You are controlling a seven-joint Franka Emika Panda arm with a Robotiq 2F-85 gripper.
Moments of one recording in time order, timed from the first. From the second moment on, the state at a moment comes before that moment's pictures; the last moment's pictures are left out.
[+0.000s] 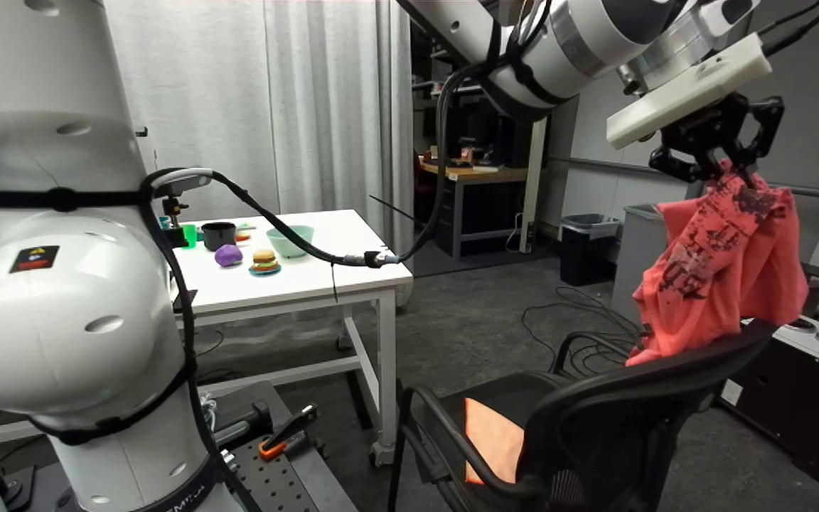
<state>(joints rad) -0.13 0.00 -0.23 -2.05 -0.55 2.67 -0.15</state>
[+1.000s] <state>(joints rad) -0.25 -0.01 -0.26 -2.20 -0.61 2.61 -0.06</state>
